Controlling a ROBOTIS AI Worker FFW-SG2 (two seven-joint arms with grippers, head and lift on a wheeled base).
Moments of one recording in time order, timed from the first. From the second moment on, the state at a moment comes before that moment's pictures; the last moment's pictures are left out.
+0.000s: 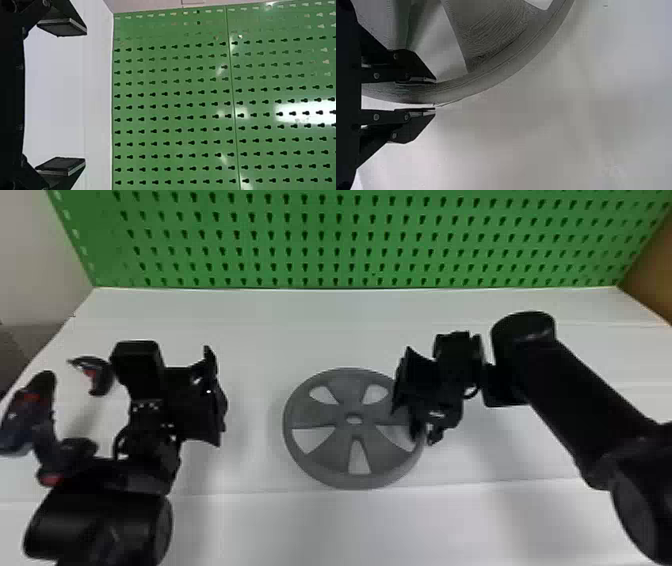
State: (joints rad) left arm -0.02 0.13 -0.09 -1.61 0.07 0.04 0.24; right arm -0.90 -0.16 0.32 -0.60 -1.48 1.21 -1.08
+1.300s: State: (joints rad) left arm -0.02 0.13 -0.09 -1.61 0.07 0.04 0.24; right arm -0.91 -0.16 0.23 -0.61 -1.45 1.25 -1.08
